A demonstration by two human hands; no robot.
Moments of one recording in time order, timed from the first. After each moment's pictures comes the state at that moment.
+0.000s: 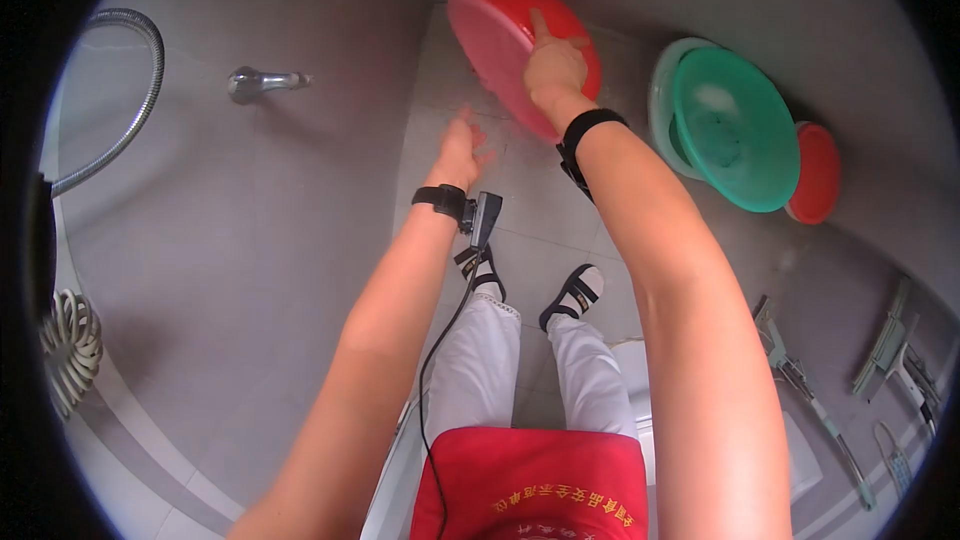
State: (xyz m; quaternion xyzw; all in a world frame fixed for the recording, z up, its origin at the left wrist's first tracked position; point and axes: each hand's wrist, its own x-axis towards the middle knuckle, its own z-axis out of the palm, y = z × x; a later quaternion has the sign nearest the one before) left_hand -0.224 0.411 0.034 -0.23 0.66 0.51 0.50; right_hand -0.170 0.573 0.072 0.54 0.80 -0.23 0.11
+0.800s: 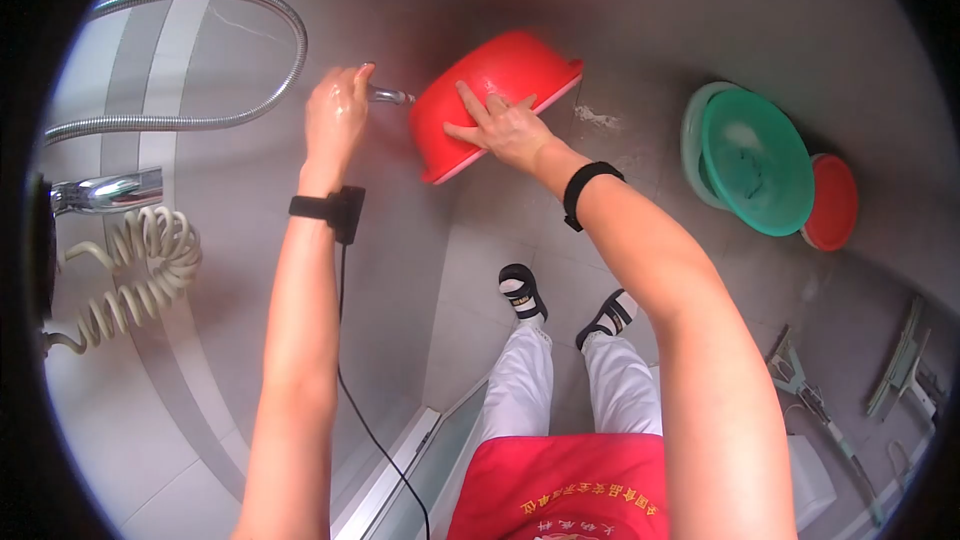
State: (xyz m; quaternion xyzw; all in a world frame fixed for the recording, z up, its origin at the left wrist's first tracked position) left_hand -0.394 0.368 0.298 0.46 0.88 0.08 -0.06; right_hand -0.210 0.484 0.169 0.01 1.00 0.08 -0.04
